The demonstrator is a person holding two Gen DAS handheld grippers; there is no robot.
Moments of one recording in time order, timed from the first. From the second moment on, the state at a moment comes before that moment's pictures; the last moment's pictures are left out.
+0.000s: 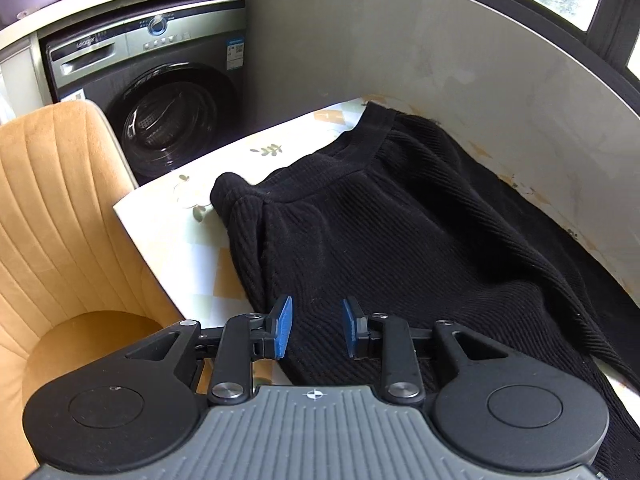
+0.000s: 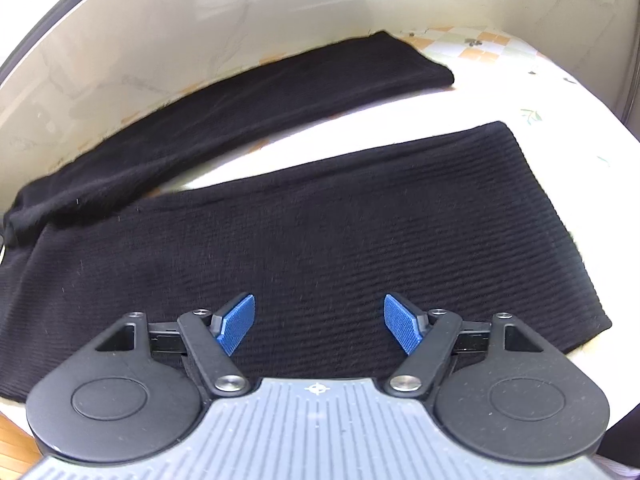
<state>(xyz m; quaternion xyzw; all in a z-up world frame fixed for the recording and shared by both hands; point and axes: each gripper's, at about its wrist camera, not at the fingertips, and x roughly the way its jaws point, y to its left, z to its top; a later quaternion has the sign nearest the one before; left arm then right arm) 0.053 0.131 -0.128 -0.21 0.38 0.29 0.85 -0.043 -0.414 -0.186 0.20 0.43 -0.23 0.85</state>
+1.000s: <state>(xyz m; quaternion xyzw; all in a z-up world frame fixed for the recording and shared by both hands) 0.323 0.154 -0.121 -0.20 0.39 0.05 0.90 0.111 -0.422 -0.076 0.13 0.32 -0.28 0.90</state>
